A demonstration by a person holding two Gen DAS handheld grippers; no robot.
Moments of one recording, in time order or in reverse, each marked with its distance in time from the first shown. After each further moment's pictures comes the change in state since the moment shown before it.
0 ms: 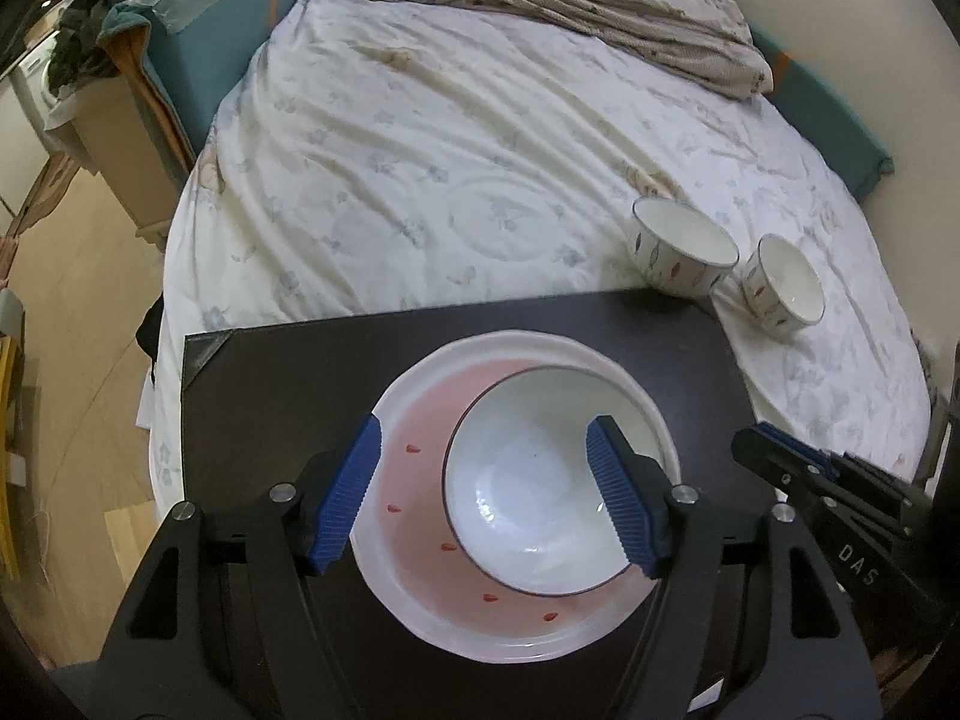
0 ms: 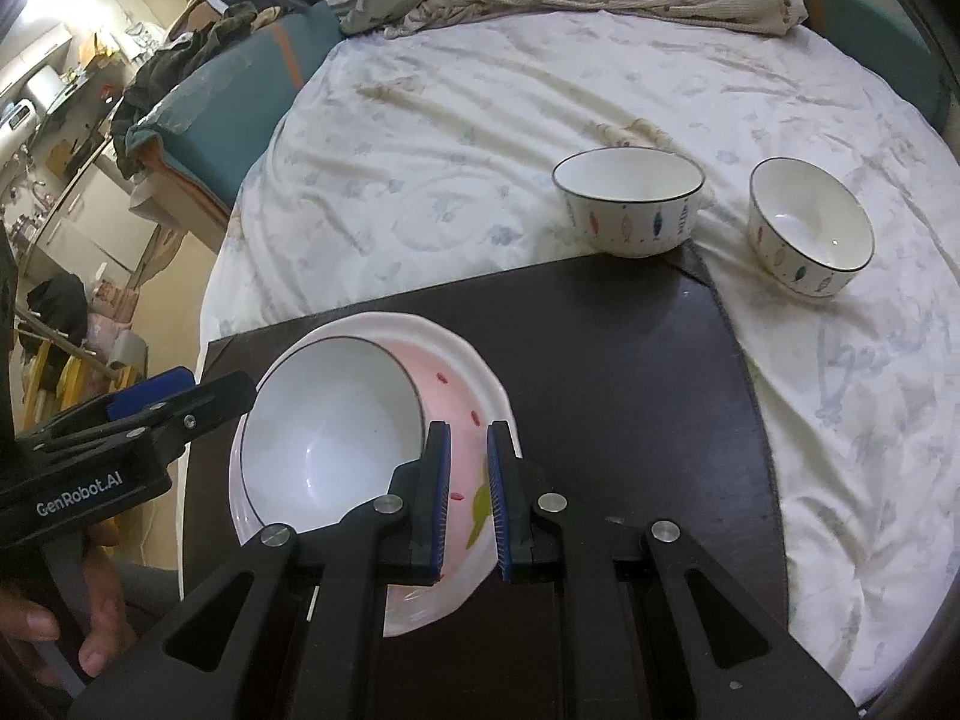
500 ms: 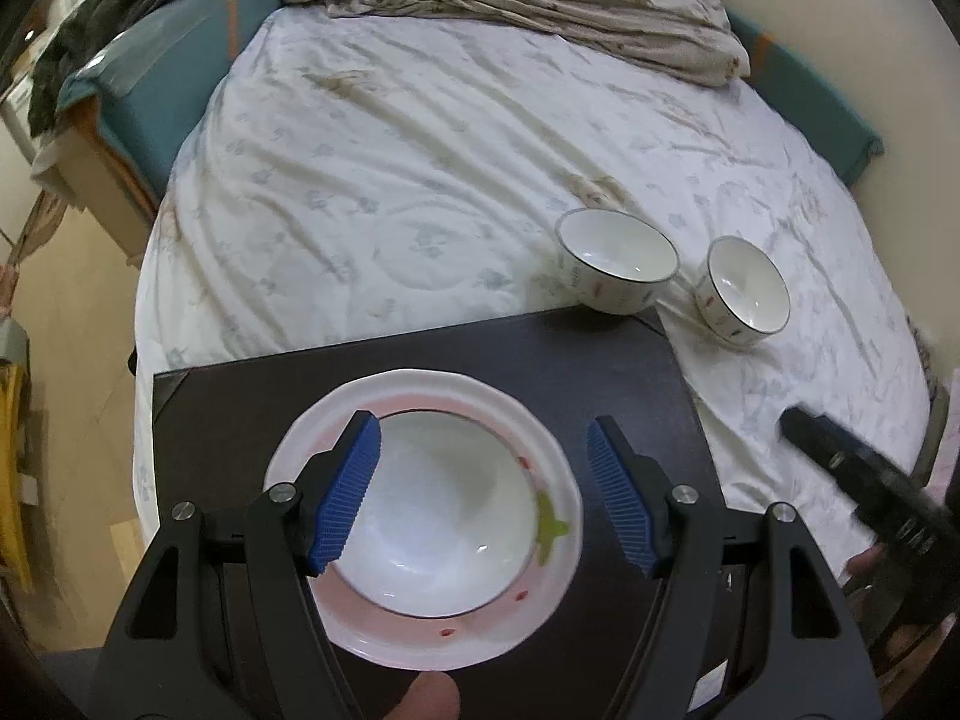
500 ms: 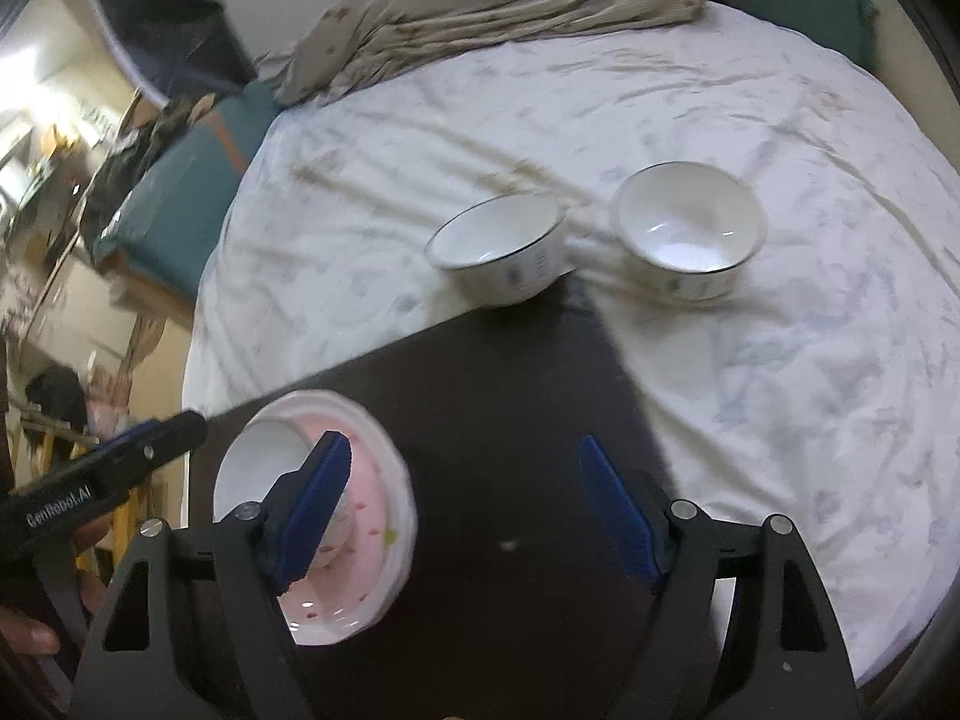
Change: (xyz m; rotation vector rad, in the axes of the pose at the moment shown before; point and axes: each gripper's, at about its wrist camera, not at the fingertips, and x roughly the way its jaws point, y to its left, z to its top) left arm -0.002 -0.082 0.024 0.065 0.023 0.029; right arm -0.053 -0.086 0.013 0.184 -0.106 -0.027
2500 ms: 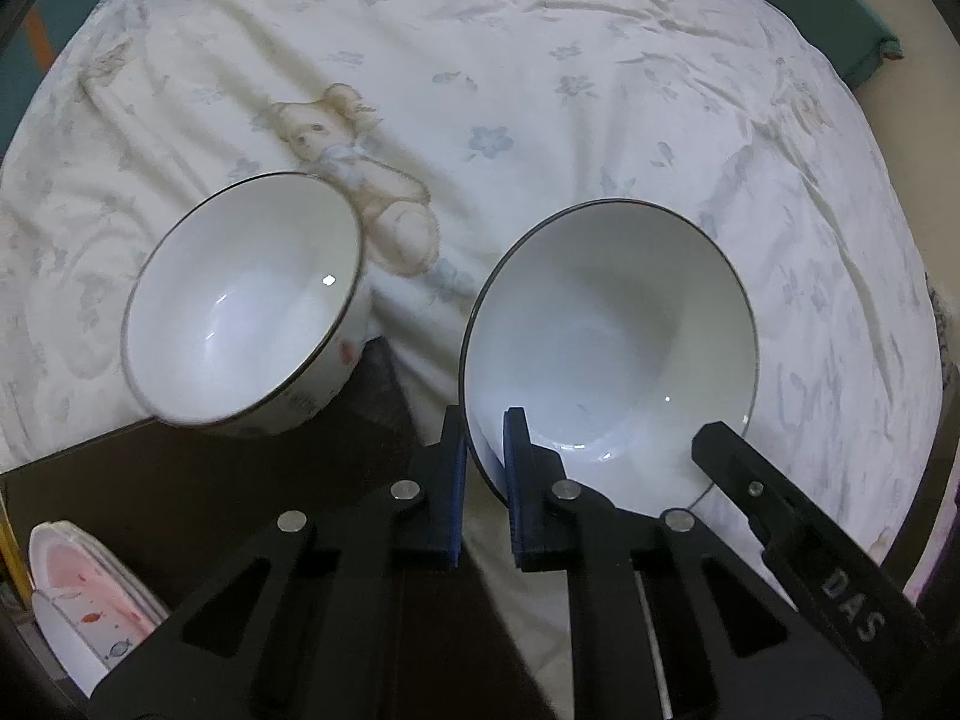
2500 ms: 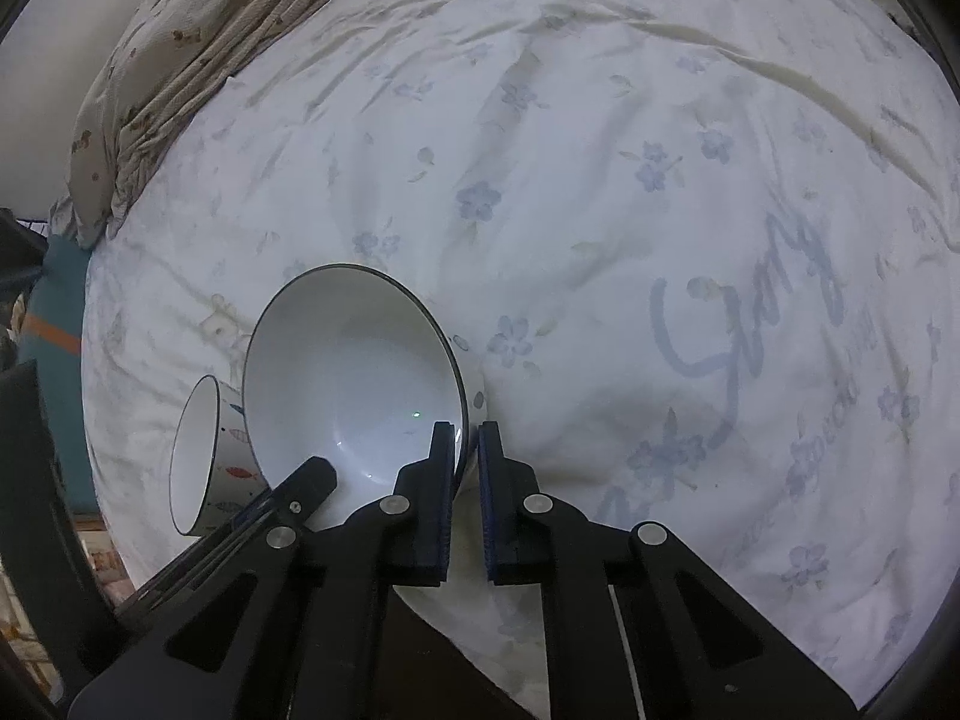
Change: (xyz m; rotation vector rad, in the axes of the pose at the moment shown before) left arm 0.178 -0.204 0.069 0.090 0.257 -0.046; right arm 0.084 -0.179 0.099 0.454 0.133 -0.156
